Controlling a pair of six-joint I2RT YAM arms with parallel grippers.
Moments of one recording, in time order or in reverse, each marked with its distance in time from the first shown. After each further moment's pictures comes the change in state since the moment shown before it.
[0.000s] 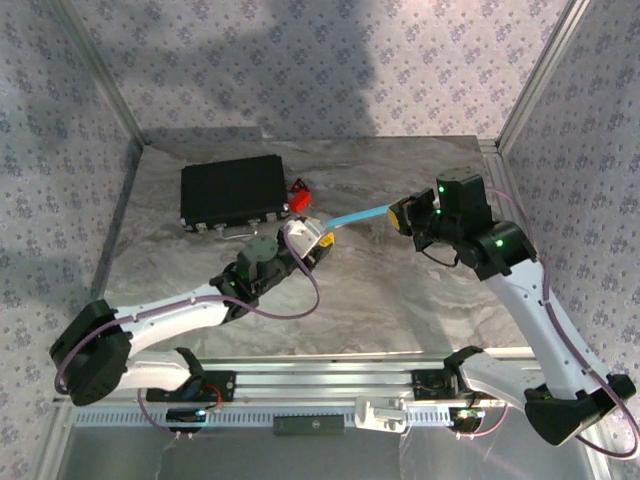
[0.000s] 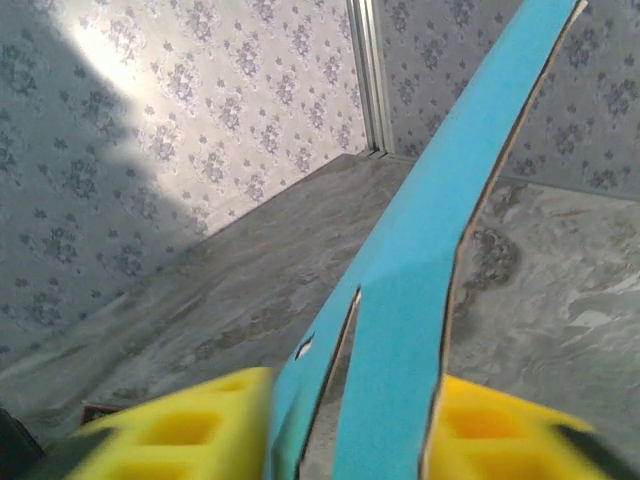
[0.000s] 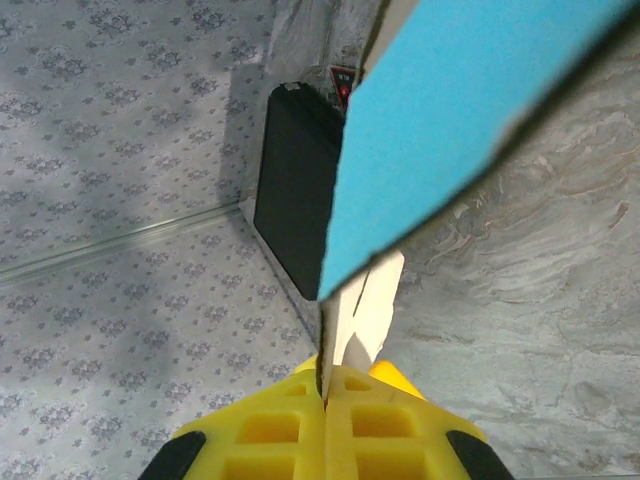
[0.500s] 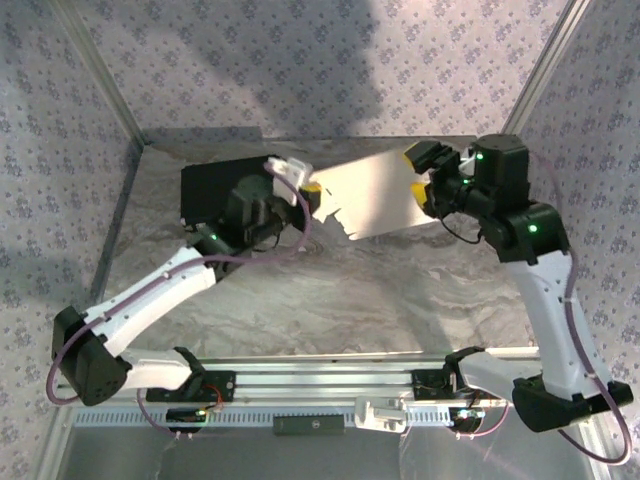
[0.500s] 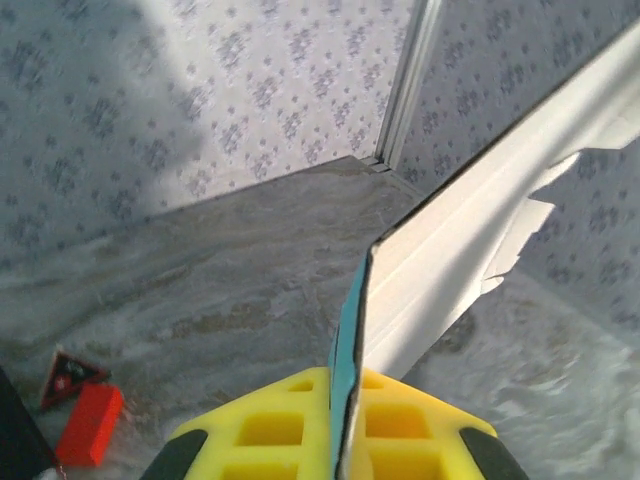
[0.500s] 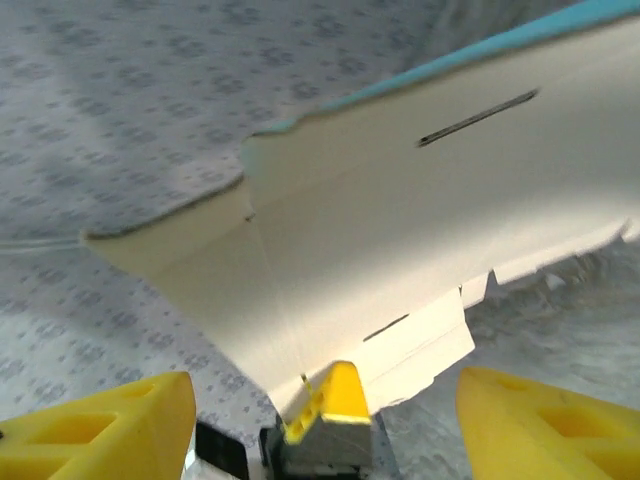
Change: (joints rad) left arm 0.149 0.026 0.581 -0.711 0.113 -0.425; right arm -0.132 0.055 0.336 -0.051 -0.064 -0.216
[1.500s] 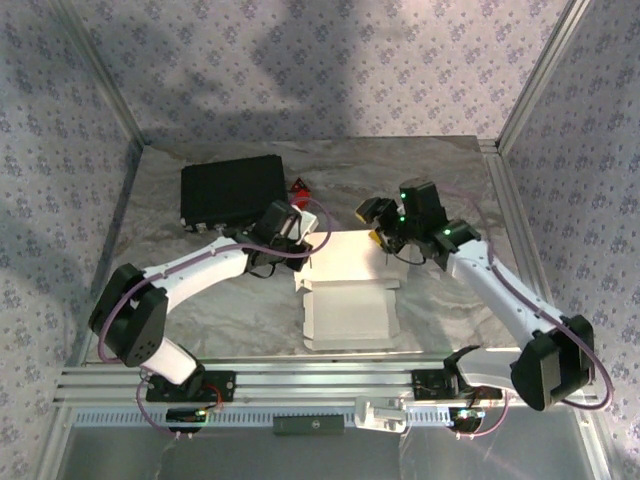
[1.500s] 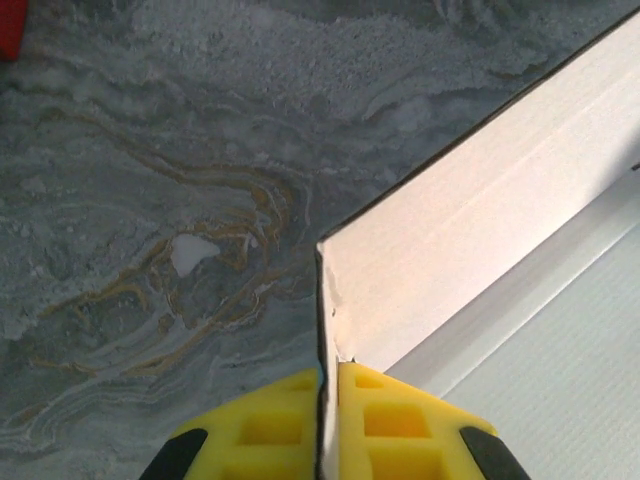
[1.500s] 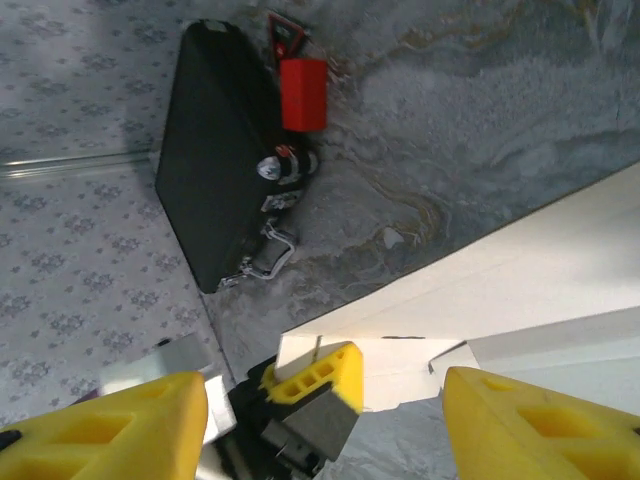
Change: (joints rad) left arm 0.043 0.238 -0.221 -0.195 0.071 0.117; right arm 0.166 0.144 -0.617 0.444 -0.009 -0.003
